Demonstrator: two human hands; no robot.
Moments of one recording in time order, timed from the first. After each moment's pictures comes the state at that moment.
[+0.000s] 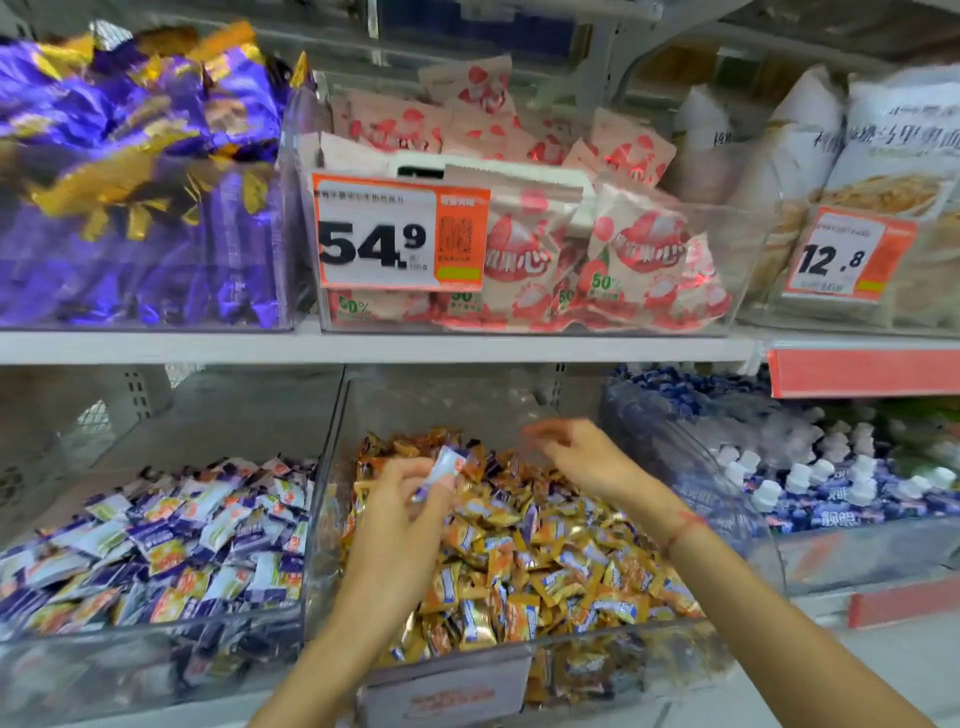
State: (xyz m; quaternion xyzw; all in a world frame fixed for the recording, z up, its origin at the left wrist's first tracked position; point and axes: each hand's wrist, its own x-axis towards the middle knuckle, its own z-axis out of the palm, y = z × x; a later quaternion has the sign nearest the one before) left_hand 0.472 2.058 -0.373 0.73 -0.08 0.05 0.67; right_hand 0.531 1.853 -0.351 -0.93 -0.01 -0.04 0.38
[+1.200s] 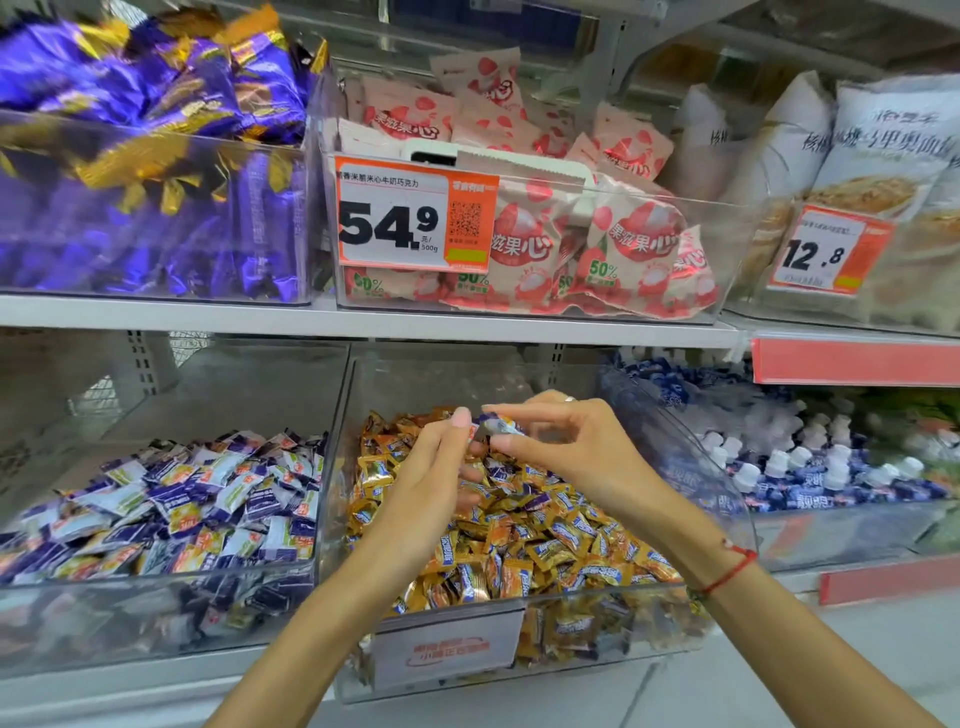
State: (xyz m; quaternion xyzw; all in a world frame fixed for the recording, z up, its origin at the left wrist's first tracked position) left_hand 0.459 2.051 -0.351 0.70 -0.14 -0.01 0.70; right_hand 0.451 1.892 -0.323 -0.83 -0.14 -0.13 0.52
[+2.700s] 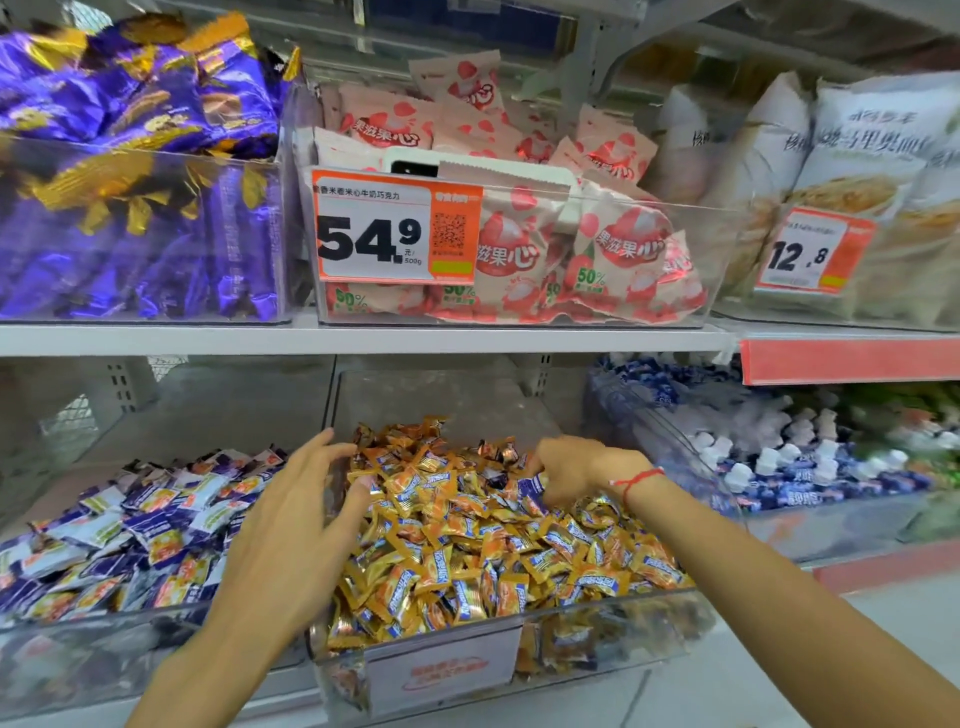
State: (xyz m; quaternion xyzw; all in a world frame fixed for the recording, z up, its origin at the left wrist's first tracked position) left_hand 0.462 2.123 -0.363 0.92 -0.09 0.14 0.36; right_hand 0.549 1.840 -0.368 -0.99 -0.06 0.15 0.04
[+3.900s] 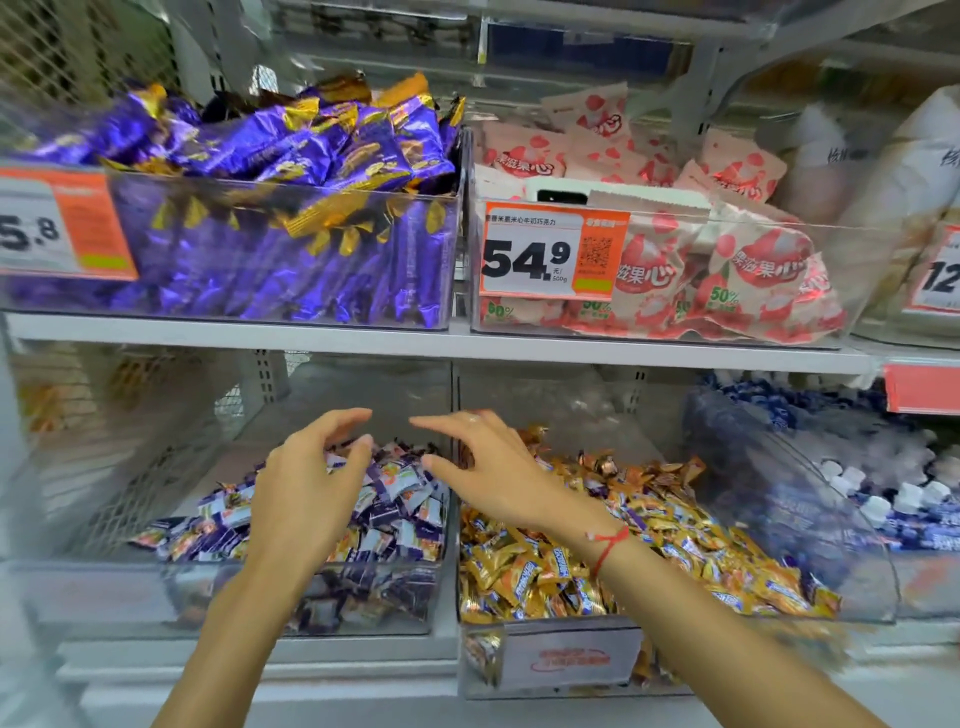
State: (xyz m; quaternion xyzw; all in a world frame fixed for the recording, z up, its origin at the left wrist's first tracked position) left_hand 0.474 2.207 -0.353 0.86 -0.01 0.26 0.43; right_hand 0.509 2.028 -0.344 -0.93 -0.25 -0.10 0.25
